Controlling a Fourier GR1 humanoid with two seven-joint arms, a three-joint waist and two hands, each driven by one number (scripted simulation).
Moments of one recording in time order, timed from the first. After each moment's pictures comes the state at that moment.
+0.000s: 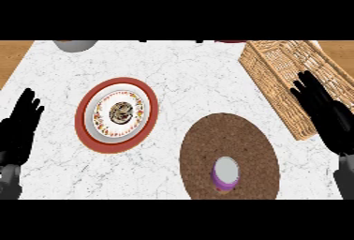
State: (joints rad) left arm -0.08 0.57 -0.10 -1.51 0.41 0.42 0.21; right arm -0.16 -0.48 0.05 -1.54 -0.47 0.04 0.11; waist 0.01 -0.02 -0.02
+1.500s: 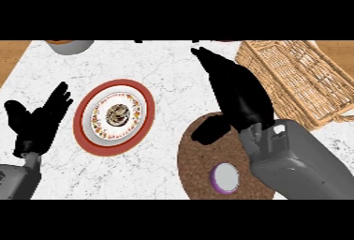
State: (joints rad) left arm -0.19 0.53 -0.17 -1.37 0.37 0.21 0.14; right arm -0.78 -0.32 0.53 -1.70 0.40 0.10 0.96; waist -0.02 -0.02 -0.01
